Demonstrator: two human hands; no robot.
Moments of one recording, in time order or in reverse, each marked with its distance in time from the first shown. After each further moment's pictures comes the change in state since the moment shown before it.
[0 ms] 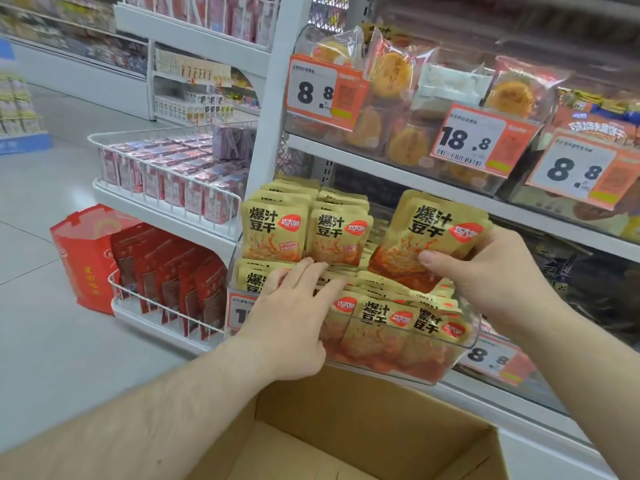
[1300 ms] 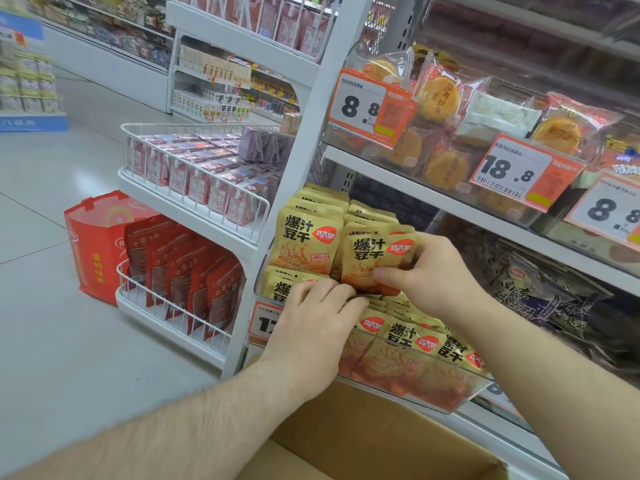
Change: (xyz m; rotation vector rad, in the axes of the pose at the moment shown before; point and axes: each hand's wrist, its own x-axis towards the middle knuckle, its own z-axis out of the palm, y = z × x) left_hand -0.003 -0.006 0.025 -0.112 0.376 0.049; right_hand 0.039 -0.005 0.075 -0.331 -0.190 -0.103
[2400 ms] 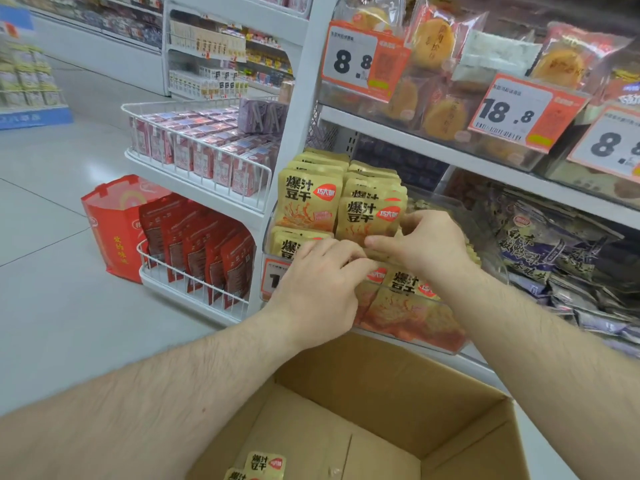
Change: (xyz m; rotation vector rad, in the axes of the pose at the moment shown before) left_hand -0.007 0.002 -0.016 -0.097 0.130 0.142; right_hand -0.021 0.000 0.018 -0.135 0.139 0.335
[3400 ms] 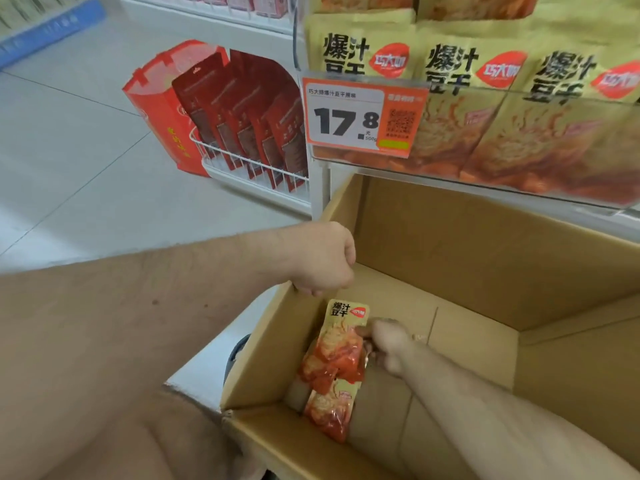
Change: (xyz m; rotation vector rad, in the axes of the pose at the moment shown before) left_hand -0.086 -0.023 0.010 -0.258 -1.278 -0.914; right_hand -0.179 0.188 0.313 0.694 -0.820 1.012
